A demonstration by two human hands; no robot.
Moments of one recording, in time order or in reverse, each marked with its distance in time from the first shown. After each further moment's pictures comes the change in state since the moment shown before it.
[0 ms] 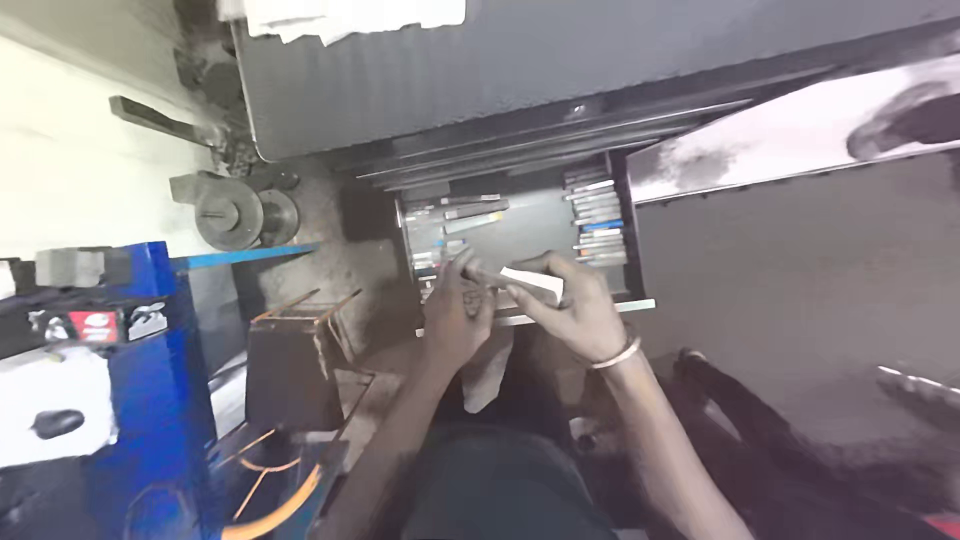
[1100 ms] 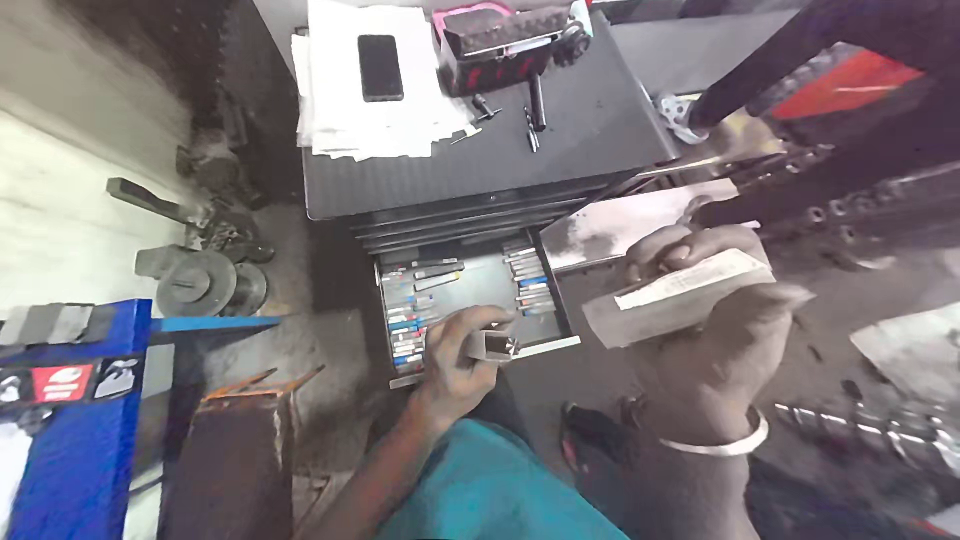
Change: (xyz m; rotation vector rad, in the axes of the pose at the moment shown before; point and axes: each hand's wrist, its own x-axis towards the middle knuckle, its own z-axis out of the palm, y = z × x) left_hand -0.033 0.131 -0.071 -0.654 0.206 0.713; right_hand -0.028 -0.200 -0.122 0.509 0.455 -0.450
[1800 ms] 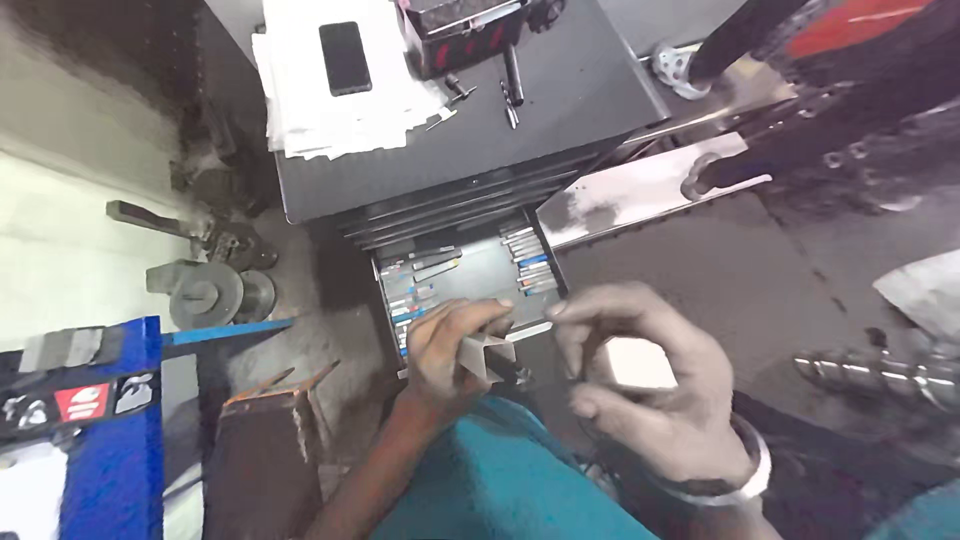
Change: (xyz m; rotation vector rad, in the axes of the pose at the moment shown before) left_hand 0.020 0.025 0.003 0.215 -0.062 0.131; right_hand -0.034 -0.027 0.005 -0.039 -0.375 0.052
